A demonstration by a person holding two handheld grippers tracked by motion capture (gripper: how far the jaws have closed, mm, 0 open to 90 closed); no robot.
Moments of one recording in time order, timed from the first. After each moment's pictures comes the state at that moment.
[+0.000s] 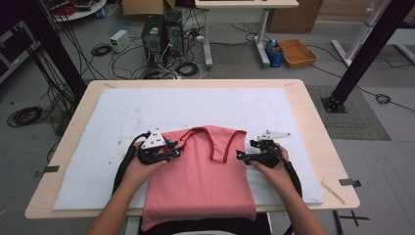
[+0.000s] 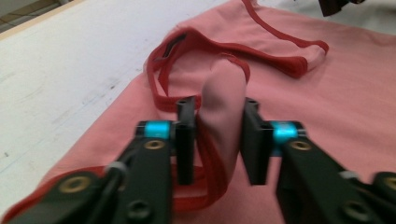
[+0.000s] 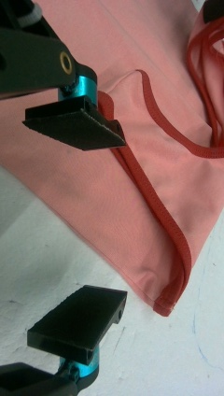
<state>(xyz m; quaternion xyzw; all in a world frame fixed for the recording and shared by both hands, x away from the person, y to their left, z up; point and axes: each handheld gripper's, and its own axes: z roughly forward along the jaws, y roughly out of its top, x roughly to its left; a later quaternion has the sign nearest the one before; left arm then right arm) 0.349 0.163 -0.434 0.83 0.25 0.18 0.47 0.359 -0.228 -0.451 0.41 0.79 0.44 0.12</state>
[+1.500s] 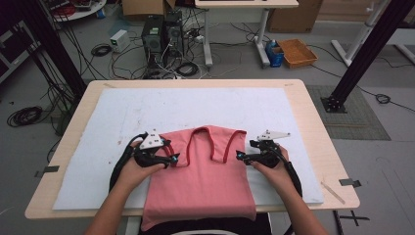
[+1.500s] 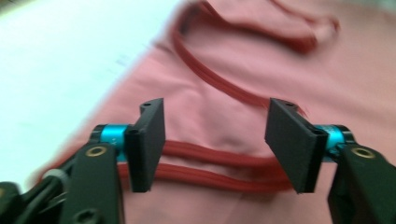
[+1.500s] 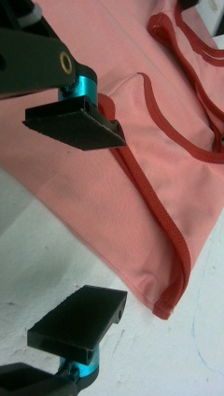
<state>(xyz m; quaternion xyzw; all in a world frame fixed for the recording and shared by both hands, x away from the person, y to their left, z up) 0.345 0.176 -0.427 0.83 0.27 0.18 0.45 0.360 -0.228 -0.452 0.40 0.79 0.45 0.12</state>
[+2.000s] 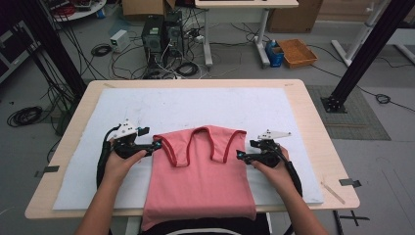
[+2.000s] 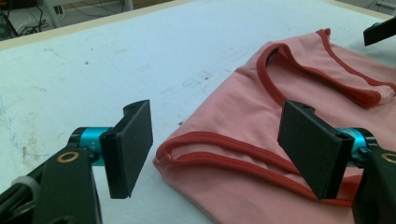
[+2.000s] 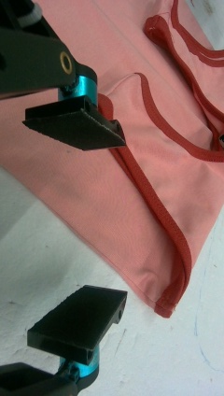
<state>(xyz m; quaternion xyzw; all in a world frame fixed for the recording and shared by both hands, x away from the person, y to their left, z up) 0.362 0.227 -0.426 0.76 0.36 0.20 0.50 0.360 -0.229 -0.452 0.41 0.79 0.45 0.11</state>
